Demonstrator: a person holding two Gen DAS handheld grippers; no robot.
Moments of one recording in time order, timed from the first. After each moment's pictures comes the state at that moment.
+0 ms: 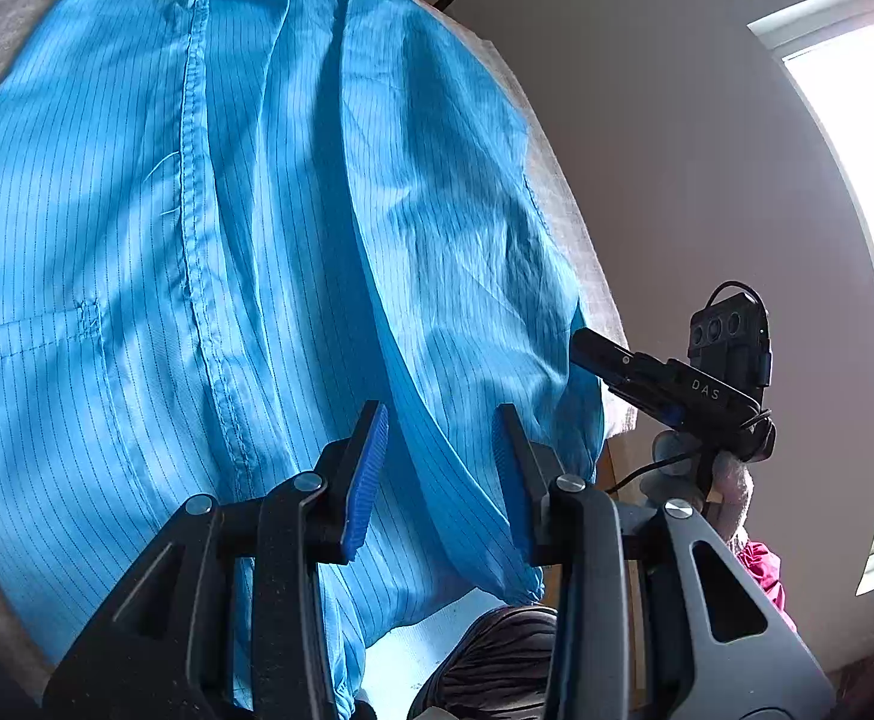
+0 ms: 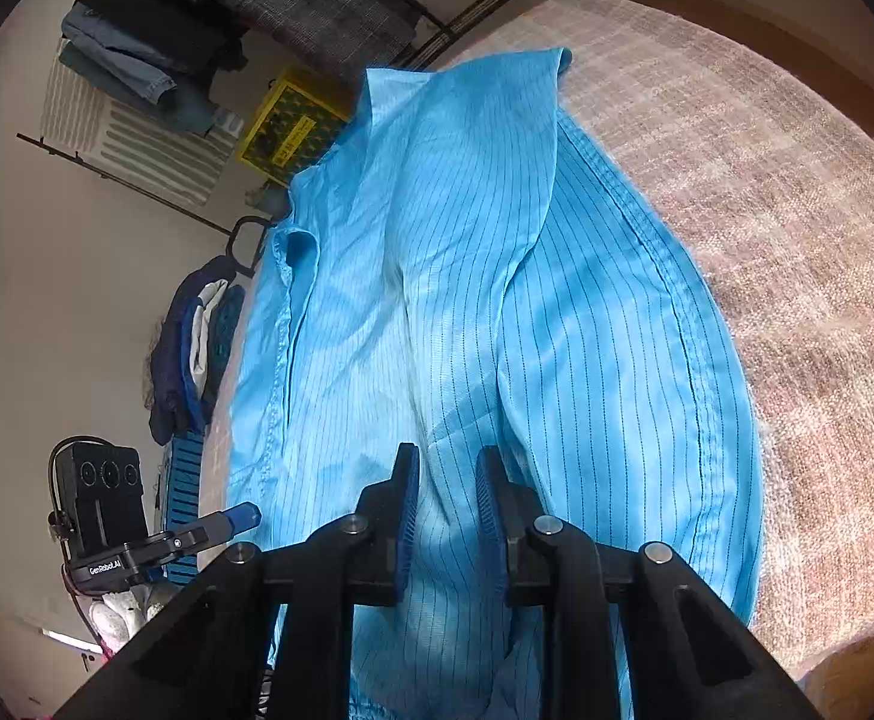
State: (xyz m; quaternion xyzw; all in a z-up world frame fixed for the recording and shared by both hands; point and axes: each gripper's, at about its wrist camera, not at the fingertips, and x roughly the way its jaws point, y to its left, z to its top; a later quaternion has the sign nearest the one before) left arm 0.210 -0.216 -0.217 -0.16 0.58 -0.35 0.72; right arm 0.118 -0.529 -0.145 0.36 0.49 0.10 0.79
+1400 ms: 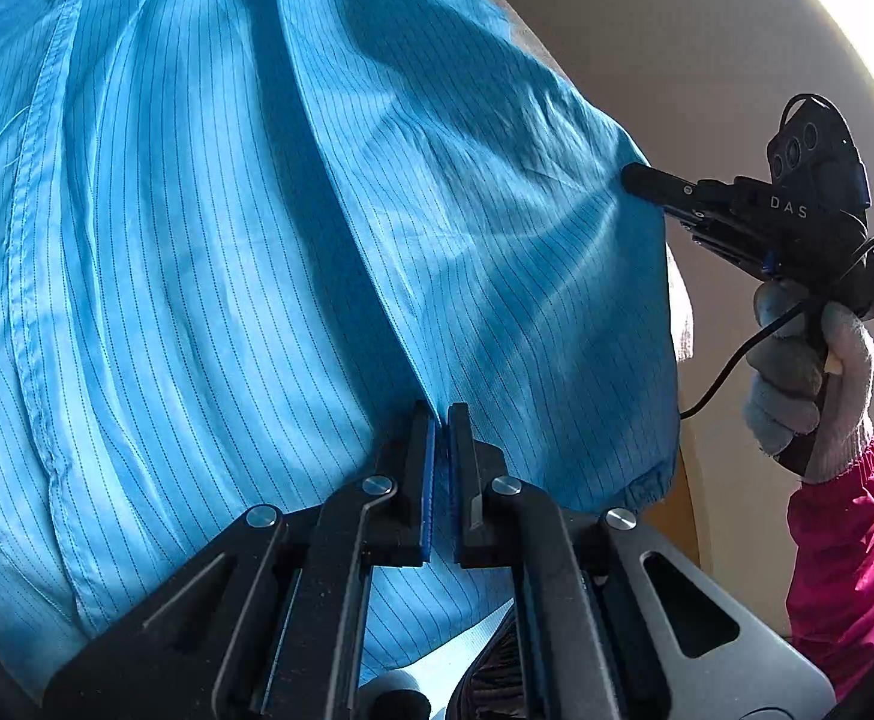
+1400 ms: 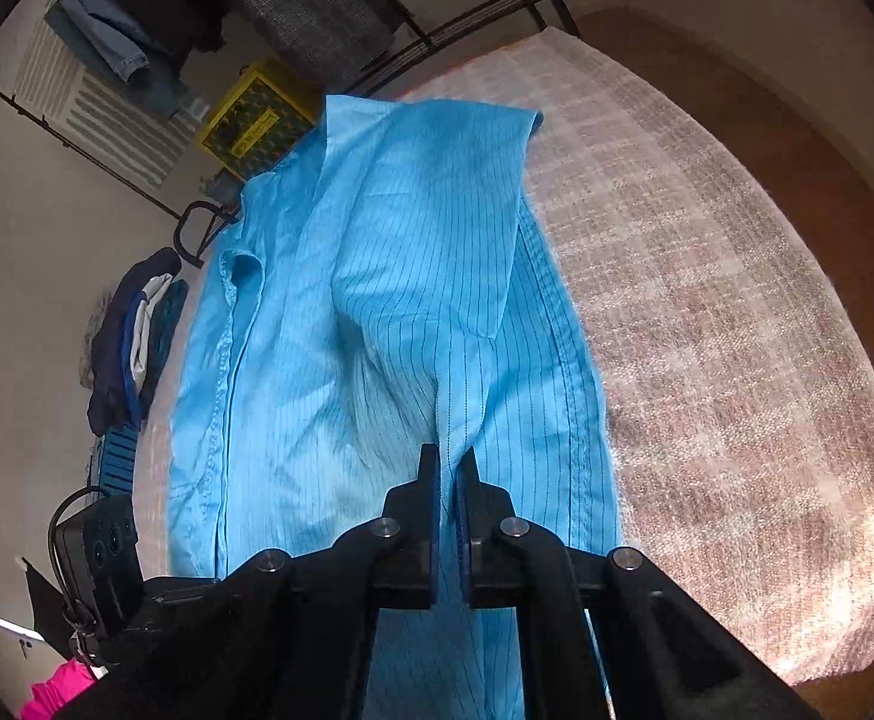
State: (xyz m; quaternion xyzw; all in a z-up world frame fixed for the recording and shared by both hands) left arm 0.159 -0.302 -0.254 -0.05 0.60 -0.37 0.71; right arm 0.140 -0.562 -0.119 0.27 0.52 0.04 0.81
